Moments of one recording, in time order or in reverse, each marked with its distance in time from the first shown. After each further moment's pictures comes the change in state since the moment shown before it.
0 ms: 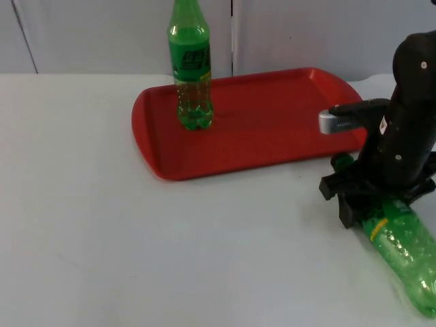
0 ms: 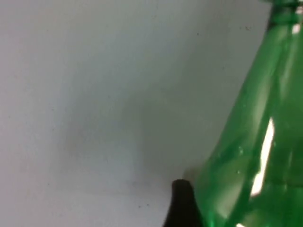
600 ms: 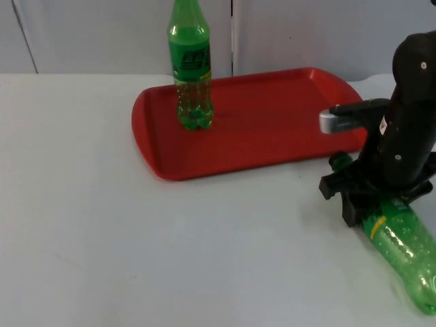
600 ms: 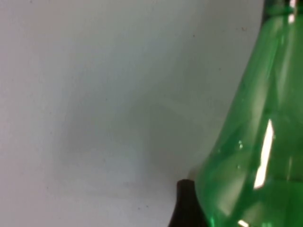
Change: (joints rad) right arm 0.000 0.001 0.000 -0.008 0.000 0.019; left arm 0.000 0.000 0.000 0.000 0.000 0.000
